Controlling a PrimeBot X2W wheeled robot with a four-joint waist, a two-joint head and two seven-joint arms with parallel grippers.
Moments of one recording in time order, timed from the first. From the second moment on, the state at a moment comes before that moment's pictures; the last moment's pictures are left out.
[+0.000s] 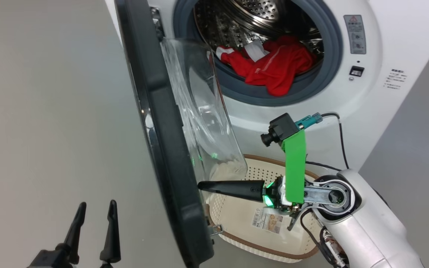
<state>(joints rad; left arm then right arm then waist) 0.02 0.03 -0.09 0.09 -0.27 -0.05 -0.25 -0.57 -0.13 0.45 0.27 1.67 0.13 0.95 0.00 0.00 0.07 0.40</state>
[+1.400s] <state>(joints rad) 0.06 0.03 -0.07 0.08 -0.27 -0.04 -0.25 -0.55 -0.08 0.50 0.26 1.64 0.13 0.90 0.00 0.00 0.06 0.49</state>
